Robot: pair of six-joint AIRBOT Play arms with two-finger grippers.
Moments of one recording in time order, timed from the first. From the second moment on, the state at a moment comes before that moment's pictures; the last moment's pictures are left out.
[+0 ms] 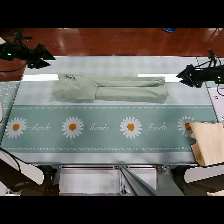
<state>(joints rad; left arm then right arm) 0.26 -1.91 1.98 0.97 -1.31 -1.56 -0.41 -1.70 1.41 -0.85 1.10 1.33</state>
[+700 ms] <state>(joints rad) -0.03 -1.36 1.32 1.18 -0.94 -1.53 -0.26 -1.79 1.23 -0.62 0.97 1.24</state>
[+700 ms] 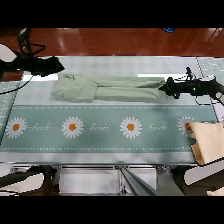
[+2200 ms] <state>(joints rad) -0.80 -1.86 1.63 0.89 -1.07 -1.49 -0.20 -0.47 0.84 -0.84 1.30 1.53</state>
